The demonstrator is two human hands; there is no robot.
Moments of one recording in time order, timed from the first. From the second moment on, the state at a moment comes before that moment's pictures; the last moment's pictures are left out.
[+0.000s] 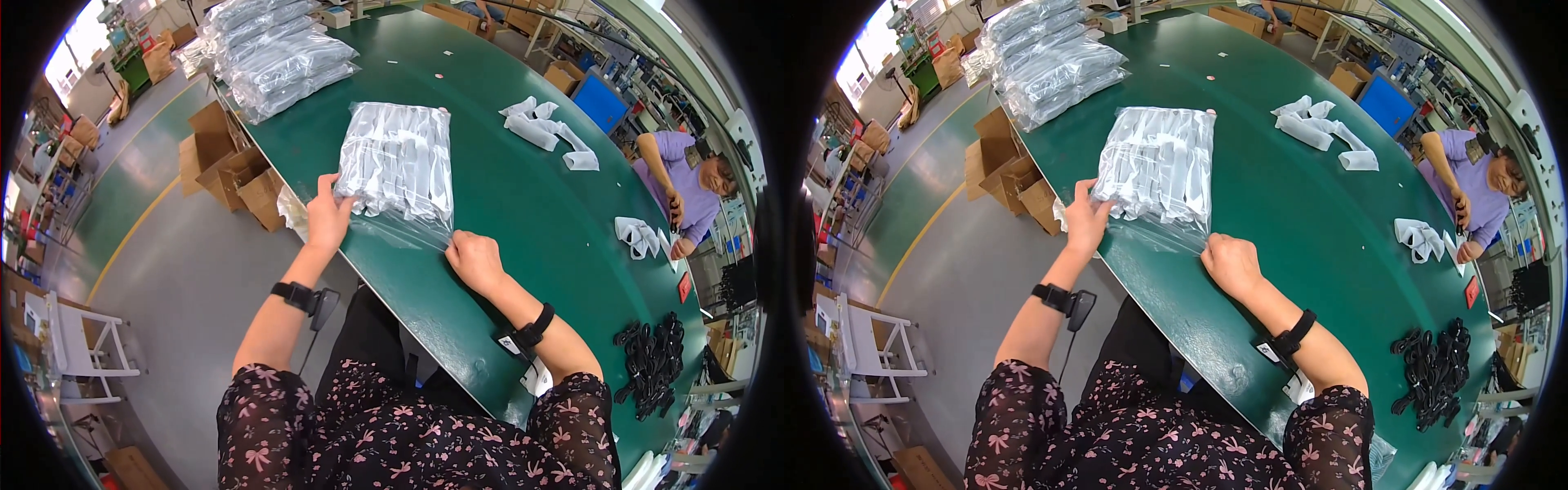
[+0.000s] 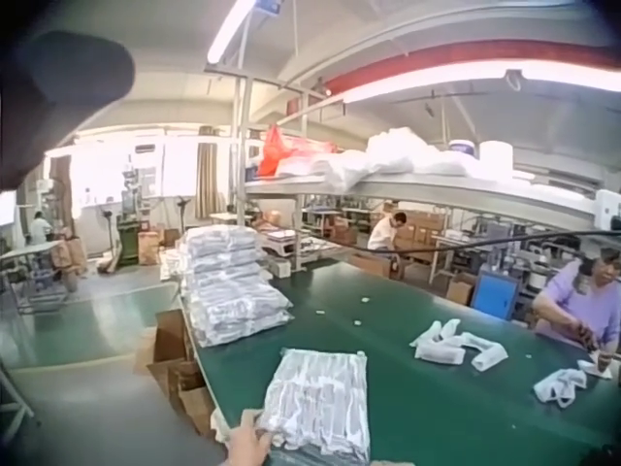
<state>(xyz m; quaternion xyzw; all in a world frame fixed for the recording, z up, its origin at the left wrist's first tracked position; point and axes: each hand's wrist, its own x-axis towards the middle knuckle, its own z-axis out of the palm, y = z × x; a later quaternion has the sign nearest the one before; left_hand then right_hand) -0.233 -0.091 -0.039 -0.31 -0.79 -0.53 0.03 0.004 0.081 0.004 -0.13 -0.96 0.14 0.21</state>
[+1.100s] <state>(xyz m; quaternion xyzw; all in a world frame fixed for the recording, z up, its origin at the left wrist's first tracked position) -0.187 -0.104 -0.043 -0.22 -0.68 -0.70 0.01 -0.197 0.069 0.057 0.07 -0.99 0.11 0.04</state>
